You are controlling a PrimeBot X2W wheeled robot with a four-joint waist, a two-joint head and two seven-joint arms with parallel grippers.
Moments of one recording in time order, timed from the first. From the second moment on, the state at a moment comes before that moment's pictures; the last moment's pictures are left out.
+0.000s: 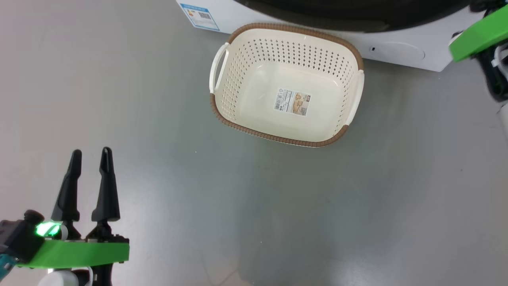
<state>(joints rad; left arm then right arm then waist) -0.16 0.14 -0.08 0.00 -0.56 -0.13 -0.25 -1.07 -0.42 0.27 0.65 0.38 0.13 -0.26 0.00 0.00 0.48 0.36</state>
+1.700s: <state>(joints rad) -0.08 0.21 -0.10 0.01 -0.54 -0.13 -0.25 -0.58 -0.28 0.16 0.37 0.36 0.13 -0.26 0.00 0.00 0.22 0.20</state>
